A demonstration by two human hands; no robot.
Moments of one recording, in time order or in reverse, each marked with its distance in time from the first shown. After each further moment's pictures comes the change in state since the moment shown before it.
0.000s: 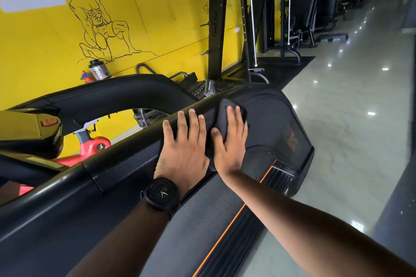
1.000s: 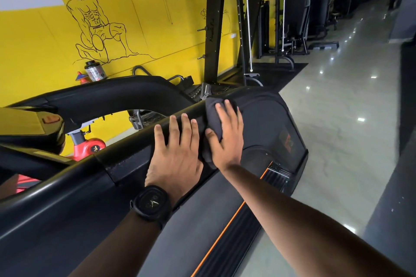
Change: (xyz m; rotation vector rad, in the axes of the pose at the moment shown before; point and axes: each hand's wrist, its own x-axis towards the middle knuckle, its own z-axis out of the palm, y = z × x) left_hand -0.031 -0.020 -0.006 -0.032 -0.011 -0.029; right_hand 0.003 -0.010 0.004 -0.068 -0.003 -0.241
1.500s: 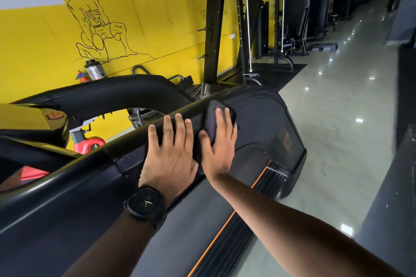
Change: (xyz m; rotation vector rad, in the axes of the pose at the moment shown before) left_hand -0.019 -0.010 -0.003 0.013 -0.006 -0.032; right_hand -0.031 -0.043 0.003 0.069 0.009 0.200
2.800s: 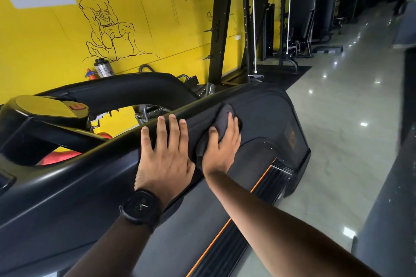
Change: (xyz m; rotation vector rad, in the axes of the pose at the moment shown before) left_hand -0.053 -0.034 -0.001 0.007 0.035 -0.076; right_hand -0.043 -0.041 0.020 0.093 0.123 0.339
